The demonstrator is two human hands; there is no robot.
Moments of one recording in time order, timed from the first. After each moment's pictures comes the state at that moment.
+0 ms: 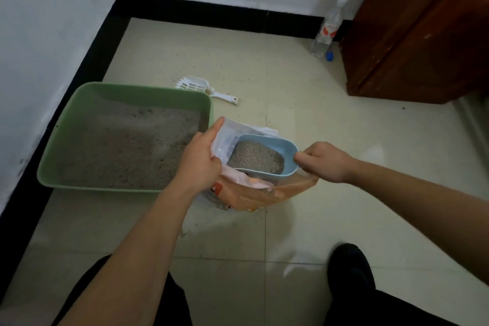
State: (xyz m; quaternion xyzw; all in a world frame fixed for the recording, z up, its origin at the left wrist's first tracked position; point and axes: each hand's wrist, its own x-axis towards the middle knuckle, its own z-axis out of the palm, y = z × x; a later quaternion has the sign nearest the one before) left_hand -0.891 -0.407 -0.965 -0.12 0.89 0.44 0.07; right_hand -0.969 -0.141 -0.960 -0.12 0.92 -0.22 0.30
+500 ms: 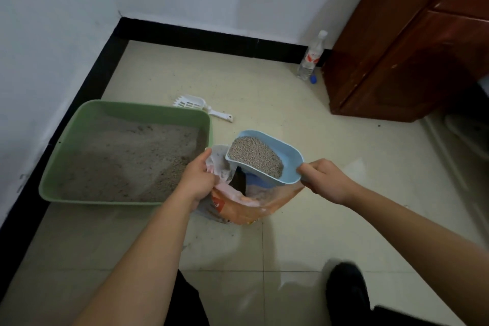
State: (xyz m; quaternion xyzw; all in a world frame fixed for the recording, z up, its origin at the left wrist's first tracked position) left_hand -0.889 -0.427 -0.993 -0.26 0.69 0.66 0.16; right_hand -0.925 -0.151 -0.922 -0.05 0.90 -0.36 0.26
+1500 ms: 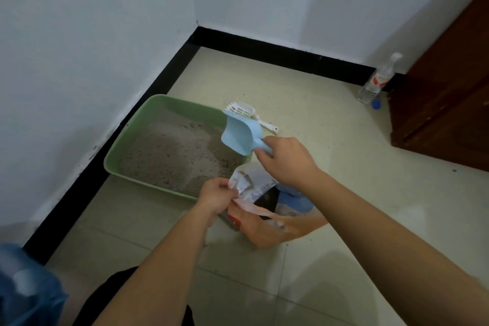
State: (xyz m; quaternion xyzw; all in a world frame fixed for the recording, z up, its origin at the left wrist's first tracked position) left_hand -0.863 -0.428 -1.009 -0.42 0.65 0.62 0.10; right_hand -0.977 -0.293 -0.935 -0.30 0.93 -0.17 0.09
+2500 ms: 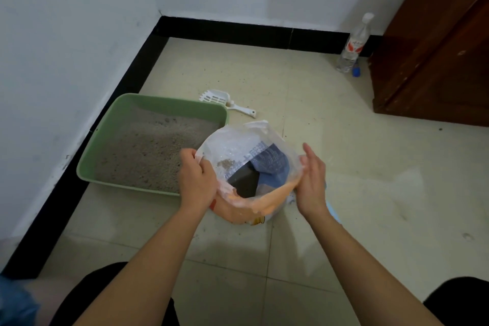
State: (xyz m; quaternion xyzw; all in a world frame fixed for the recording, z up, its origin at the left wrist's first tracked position) left_hand -0.876 -0.383 -0.988 -0.34 0.83 0.42 -0.14; right_hand -0.935 -0.171 -1.038 0.04 0.81 -0.58 0.05
